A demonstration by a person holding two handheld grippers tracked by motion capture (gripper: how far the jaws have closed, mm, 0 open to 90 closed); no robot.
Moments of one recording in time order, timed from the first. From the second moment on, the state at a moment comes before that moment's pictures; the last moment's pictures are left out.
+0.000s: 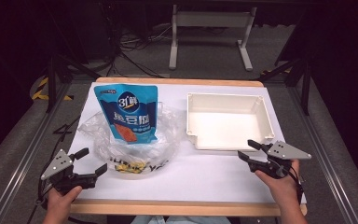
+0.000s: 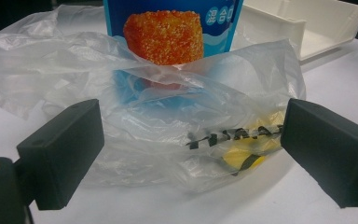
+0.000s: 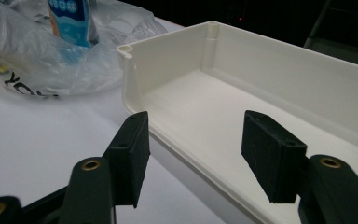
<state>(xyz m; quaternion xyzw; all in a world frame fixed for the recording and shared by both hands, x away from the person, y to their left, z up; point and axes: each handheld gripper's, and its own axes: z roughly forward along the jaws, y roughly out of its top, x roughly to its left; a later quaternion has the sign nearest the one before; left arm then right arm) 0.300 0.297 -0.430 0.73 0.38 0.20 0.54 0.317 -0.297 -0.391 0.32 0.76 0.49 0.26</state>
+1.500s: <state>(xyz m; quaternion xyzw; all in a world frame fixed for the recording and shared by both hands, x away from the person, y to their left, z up) 0.294 0.296 -0.427 0.72 0.38 0.22 0.54 0.321 -0.283 -0.323 0.24 0.74 0.58 0.23</state>
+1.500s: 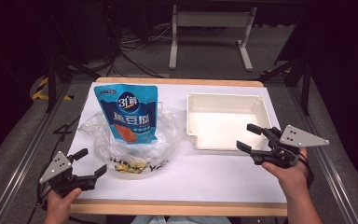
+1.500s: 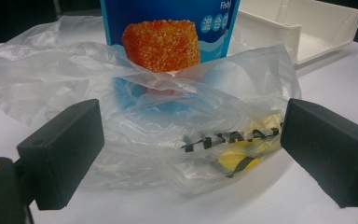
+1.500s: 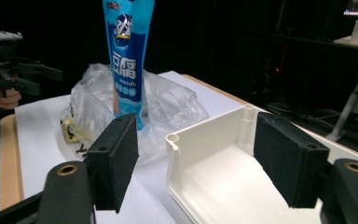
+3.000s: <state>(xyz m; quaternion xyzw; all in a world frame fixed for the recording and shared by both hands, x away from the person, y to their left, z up) 0.295 0.299 -0.427 0.73 0.37 0.20 0.54 0.400 -0.136 -0.278 0.15 0.81 0.53 0.17</state>
